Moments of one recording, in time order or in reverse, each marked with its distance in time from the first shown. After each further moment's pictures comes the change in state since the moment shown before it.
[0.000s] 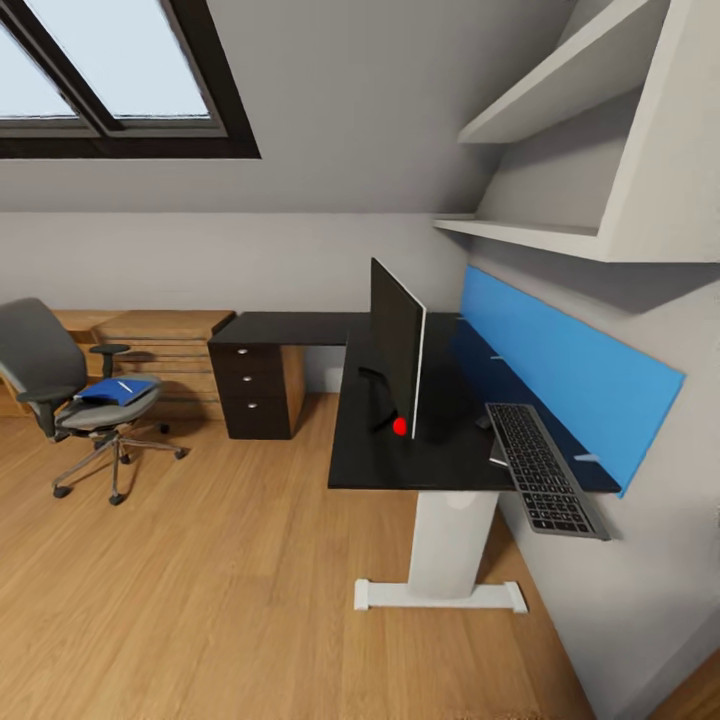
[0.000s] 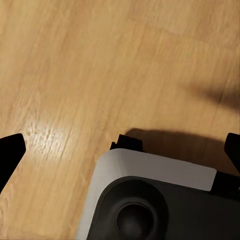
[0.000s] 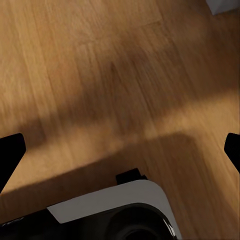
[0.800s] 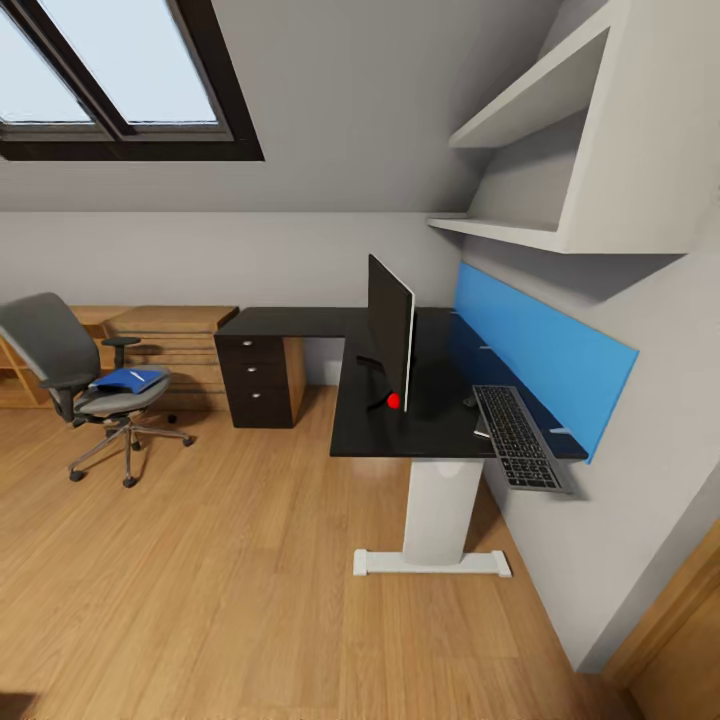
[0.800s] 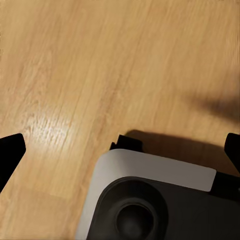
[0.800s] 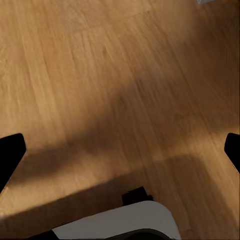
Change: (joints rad) left arm 0.000 -0.001 0.000 0.000 0.001 -0.004 0.002; right arm -0.001 0.003 0.005 -0.054 -0.001 -0.001 0.000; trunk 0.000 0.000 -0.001
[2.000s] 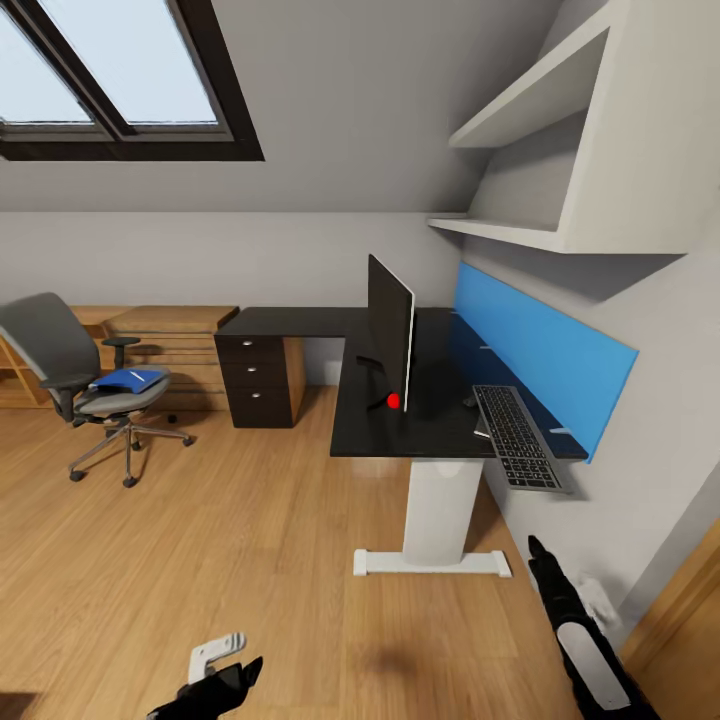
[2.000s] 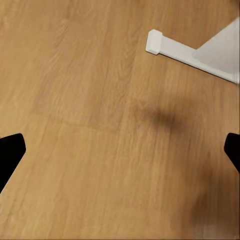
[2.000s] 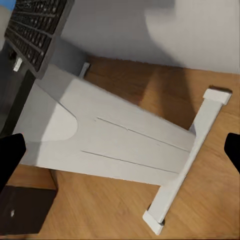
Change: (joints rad) left arm -0.001 -0.010 0.014 -0.969 0.077 0.713 -0.007; right arm -0.293 -0.118 -0.044 -0.797 -0.852 0.556 -0.046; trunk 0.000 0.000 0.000
